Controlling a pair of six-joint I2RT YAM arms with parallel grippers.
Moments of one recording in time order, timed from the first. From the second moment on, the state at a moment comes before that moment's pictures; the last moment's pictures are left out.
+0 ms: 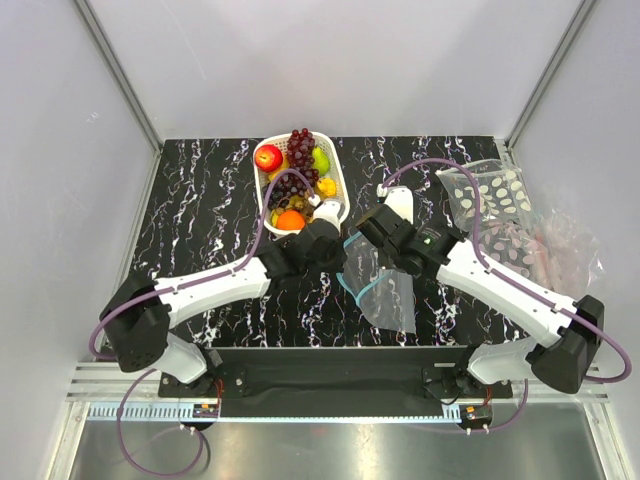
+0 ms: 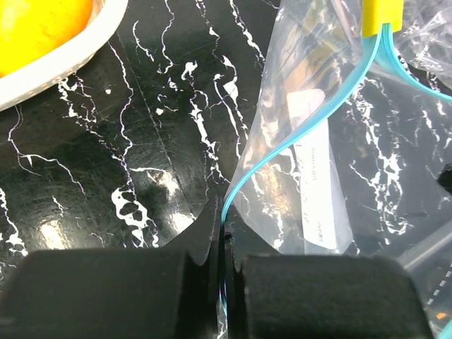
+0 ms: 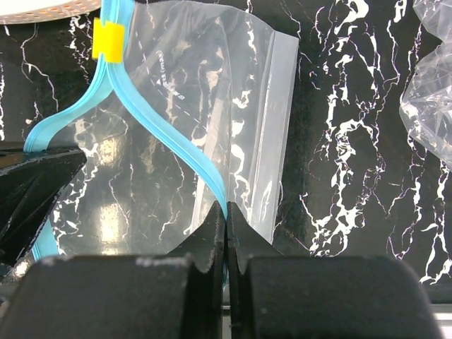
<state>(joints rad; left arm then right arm) -0.95 1.47 1.02 -0.18 -0.22 -0.61 0.88 1.33 1.27 -0.99 0.56 0.64</state>
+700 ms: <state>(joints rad) -0.84 1.58 1.03 -0.16 -0.16 -0.58 0.78 1.43 1.22 -0.84 0.53 0.57</state>
